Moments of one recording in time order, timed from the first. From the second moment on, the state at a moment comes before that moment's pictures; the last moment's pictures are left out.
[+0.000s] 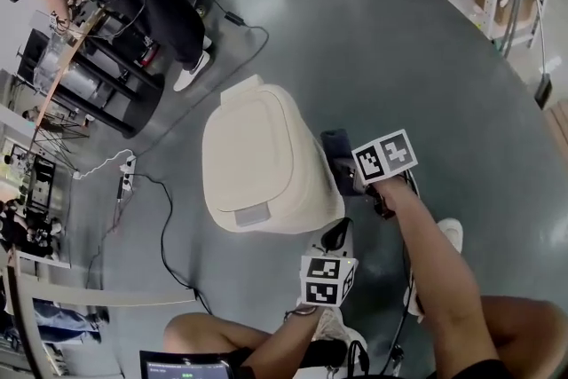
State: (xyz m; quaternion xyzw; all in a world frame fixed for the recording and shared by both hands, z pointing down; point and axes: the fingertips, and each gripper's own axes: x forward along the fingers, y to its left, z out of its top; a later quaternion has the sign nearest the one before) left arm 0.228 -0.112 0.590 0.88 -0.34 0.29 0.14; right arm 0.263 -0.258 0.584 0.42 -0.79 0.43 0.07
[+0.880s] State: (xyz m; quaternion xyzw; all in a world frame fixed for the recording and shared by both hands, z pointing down) left arm 0.246 -0.115 0.575 0.90 -0.31 0.29 0.09; right arm 0.251 -0.306 0.557 0.39 -0.81 0.44 0.04
